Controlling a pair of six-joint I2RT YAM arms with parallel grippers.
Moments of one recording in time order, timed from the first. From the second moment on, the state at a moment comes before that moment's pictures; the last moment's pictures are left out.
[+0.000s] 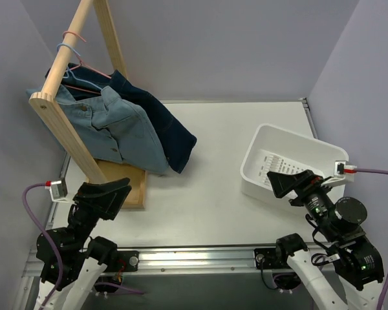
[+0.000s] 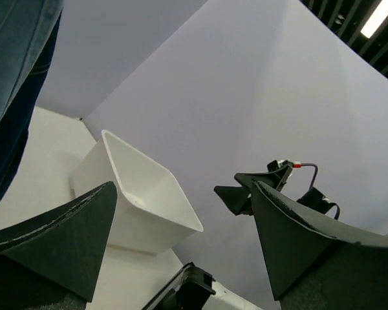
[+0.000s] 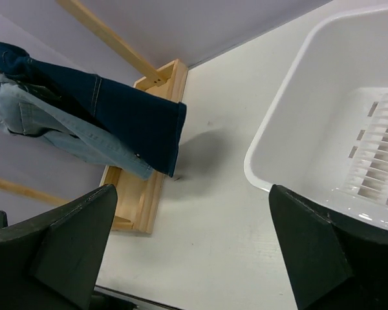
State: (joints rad) left arm -0.43 0.00 0.52 -0.03 0.17 -1.06; right arm 0.29 0.33 0.96 -0.74 -0.03 0.69
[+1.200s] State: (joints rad) left arm -0.43 0.29 0.97 -1.06 -0.01 -0.86; right arm 0.74 1.33 1.52 -0.54 0.10 0.49
